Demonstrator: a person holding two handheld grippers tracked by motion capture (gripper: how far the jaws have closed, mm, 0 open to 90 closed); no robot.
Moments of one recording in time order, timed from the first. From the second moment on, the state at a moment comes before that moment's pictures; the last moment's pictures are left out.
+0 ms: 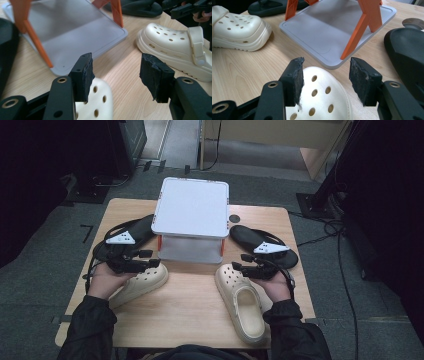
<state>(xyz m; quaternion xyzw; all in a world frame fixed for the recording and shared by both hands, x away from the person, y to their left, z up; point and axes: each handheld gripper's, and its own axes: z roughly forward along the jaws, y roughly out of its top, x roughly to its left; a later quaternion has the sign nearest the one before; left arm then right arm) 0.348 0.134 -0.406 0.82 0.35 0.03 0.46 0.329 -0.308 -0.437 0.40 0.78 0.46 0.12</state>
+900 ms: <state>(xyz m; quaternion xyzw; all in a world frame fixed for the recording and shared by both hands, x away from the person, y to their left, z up) 0.327 0.204 -0.416 0.80 0.40 0.06 0.45 0.341 -0.298 -0.440 0.39 0.79 0.46 0.10</state>
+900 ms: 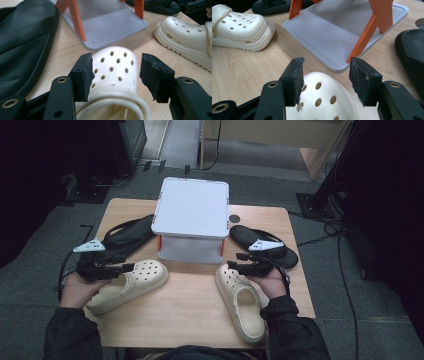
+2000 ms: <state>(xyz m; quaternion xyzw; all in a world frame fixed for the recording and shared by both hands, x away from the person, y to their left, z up) 0.324 0.244 -0.455 0.81 0.40 0.05 0.42 0.342 -0.297 -0.442 0.39 0.80 0.45 0.09</state>
